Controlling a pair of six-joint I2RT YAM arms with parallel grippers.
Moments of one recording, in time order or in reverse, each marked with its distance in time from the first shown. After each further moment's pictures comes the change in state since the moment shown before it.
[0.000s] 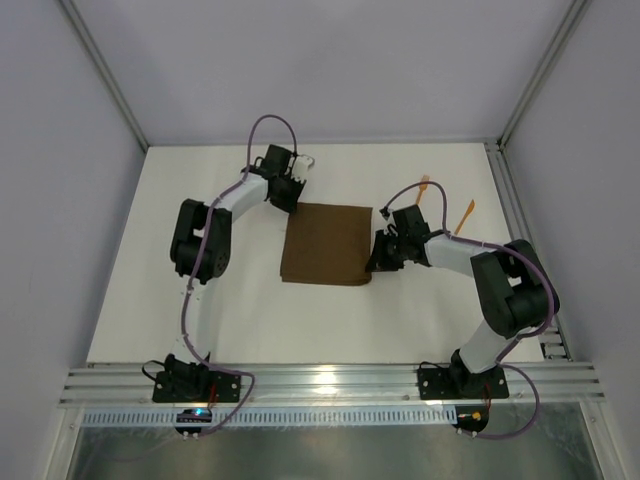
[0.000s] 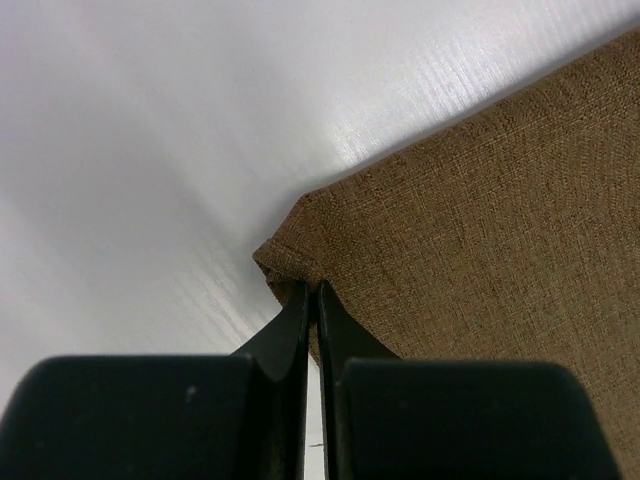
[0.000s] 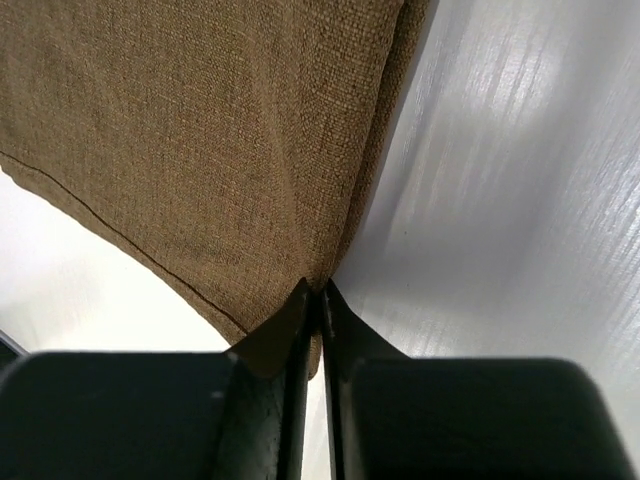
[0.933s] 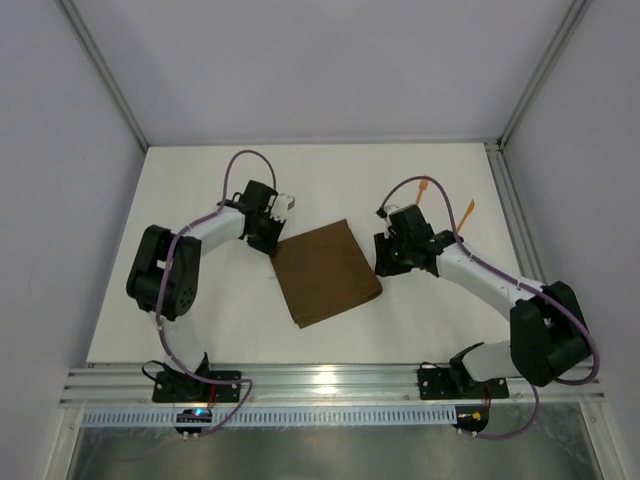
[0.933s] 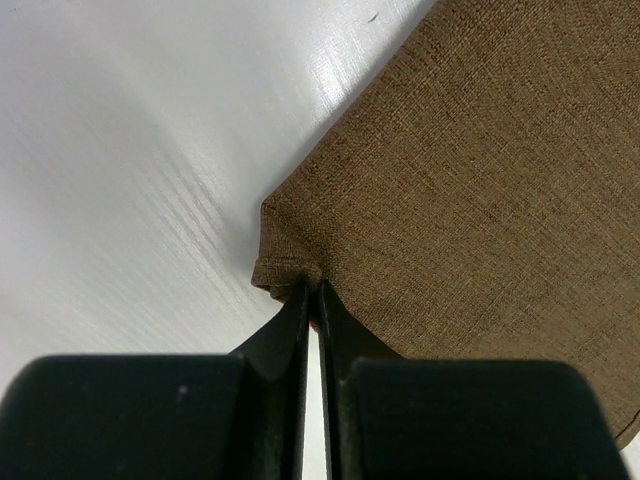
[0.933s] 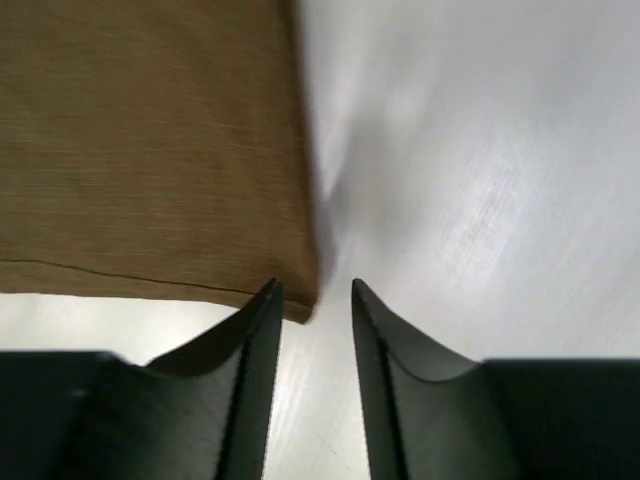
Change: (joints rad) left arm 0.002 -0.424 -0.600 0.018 -0.017 -0.048; right arm 0.069 -0.238 0.028 -0.350 0.247 -0.168
